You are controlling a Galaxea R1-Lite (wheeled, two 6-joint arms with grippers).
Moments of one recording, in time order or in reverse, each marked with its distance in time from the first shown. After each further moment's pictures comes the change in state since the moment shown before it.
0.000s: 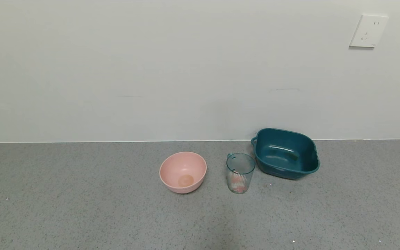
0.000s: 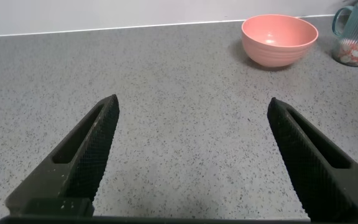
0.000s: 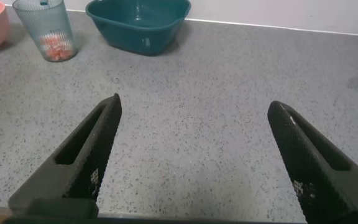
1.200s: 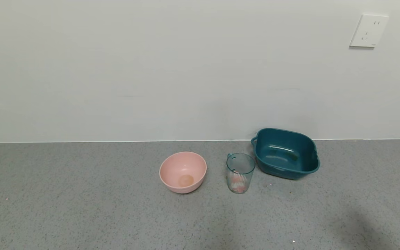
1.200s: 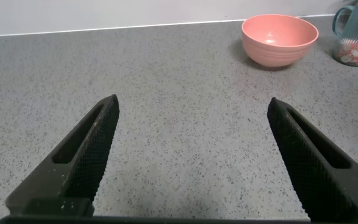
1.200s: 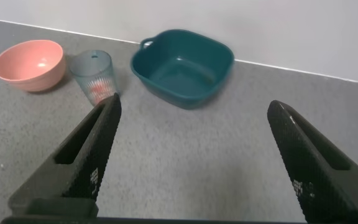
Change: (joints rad) left arm 0.000 0.000 0.000 0.000 0.000 0.000; right arm 0.052 0.808 -0.418 -0.290 0.153 -0.003
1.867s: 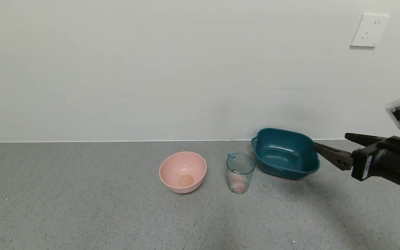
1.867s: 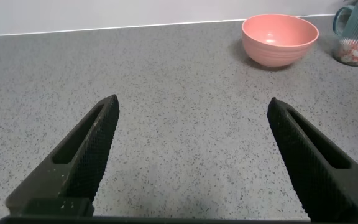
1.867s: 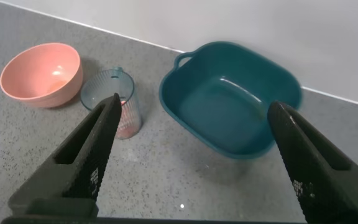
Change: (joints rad) left arm 0.000 0.000 0.000 0.000 0.000 0.000; right arm 0.192 0.618 -0.186 -0.354 -0.022 0.006
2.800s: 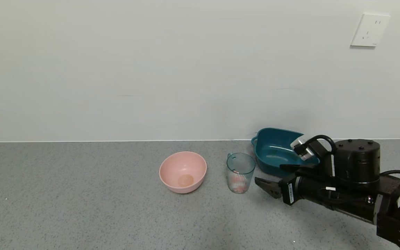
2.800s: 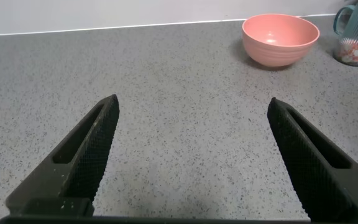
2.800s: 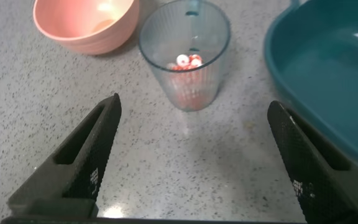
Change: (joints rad) left arm 0.000 0.000 0.000 0.000 0.000 0.000; right arm 0.228 0.356 -0.019 -0.133 -0.003 0.060
